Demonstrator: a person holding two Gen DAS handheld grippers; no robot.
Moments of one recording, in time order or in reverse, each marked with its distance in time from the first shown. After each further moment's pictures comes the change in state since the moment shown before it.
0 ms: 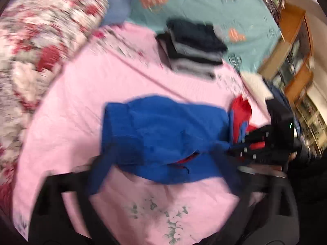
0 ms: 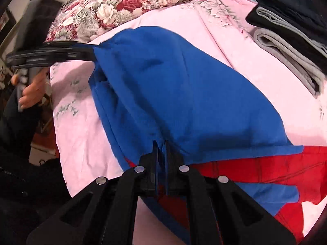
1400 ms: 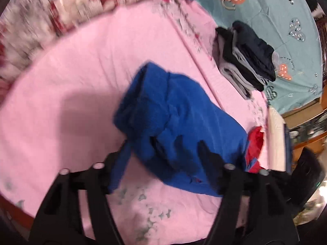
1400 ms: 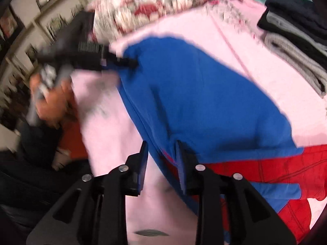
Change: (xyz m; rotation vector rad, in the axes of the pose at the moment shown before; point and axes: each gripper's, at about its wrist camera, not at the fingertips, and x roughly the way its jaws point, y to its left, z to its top) left arm 0.029 0.023 -0.013 -0.459 0.152 0.147; right arm -0.032 0.009 0.005 0.011 -0.031 0.141
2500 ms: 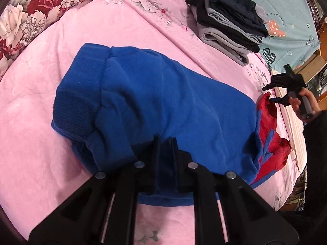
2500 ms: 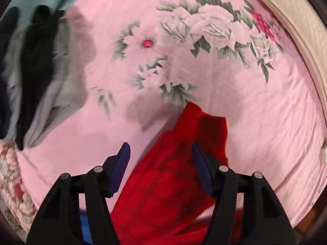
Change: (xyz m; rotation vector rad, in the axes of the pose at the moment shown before) left arm 0.069 -0.049 -0.018 0.264 0.066 0.013; right arm -0.105 -0.358 -0.037 1.229 0.087 -0.524
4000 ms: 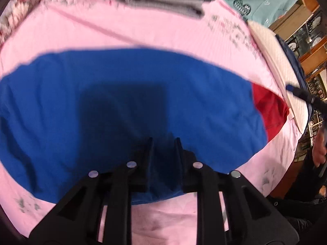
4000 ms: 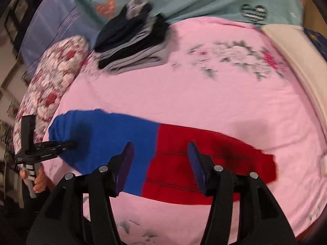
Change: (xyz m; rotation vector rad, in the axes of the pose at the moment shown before) left arm 0.045 -0.121 0.001 0.220 0.227 -0.027; right arm -0.106 -0.050 -0.231 -0.560 -0.317 0.360
